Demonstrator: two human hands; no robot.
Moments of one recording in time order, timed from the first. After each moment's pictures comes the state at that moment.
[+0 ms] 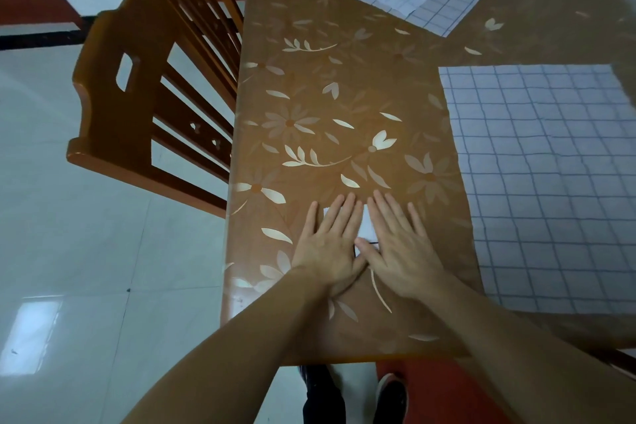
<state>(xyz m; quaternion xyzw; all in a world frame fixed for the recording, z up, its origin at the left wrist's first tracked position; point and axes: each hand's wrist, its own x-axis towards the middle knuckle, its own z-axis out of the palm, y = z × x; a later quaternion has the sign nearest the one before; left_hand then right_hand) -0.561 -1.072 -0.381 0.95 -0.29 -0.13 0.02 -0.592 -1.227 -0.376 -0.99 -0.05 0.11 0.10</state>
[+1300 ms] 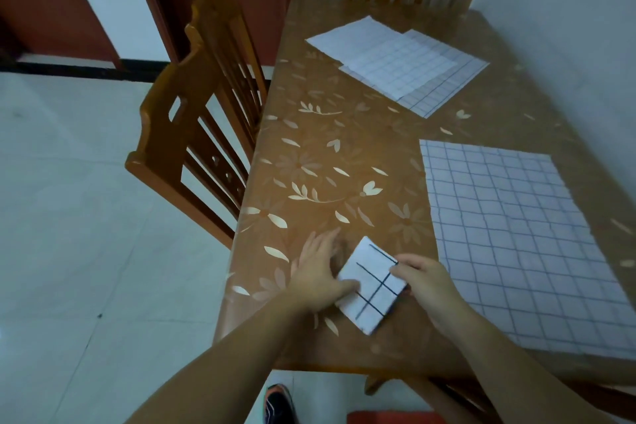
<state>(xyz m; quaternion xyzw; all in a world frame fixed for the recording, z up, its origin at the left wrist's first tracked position) -0.586 -1.065 -0.312 0.89 -0.09 -0.24 0.39 -0.629 -1.249 -0.276 -0.78 0.25 0.14 0.56</state>
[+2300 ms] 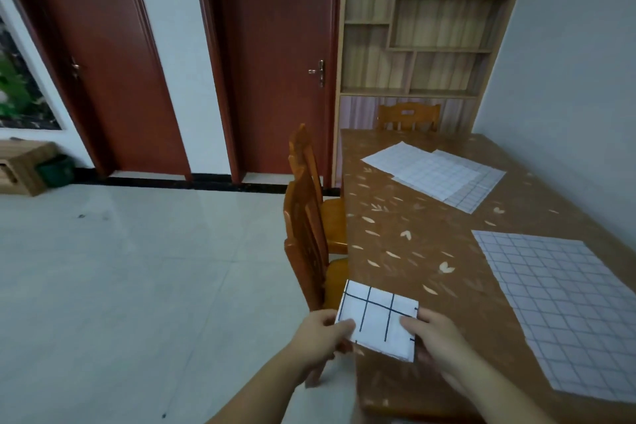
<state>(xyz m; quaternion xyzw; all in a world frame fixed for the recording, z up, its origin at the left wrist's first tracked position) -0.667 -0.830 -0.188 0.77 0.02 -0.22 0.59 -0.681 -1.034 -0.189 -0.73 0.22 0.11 0.64</state>
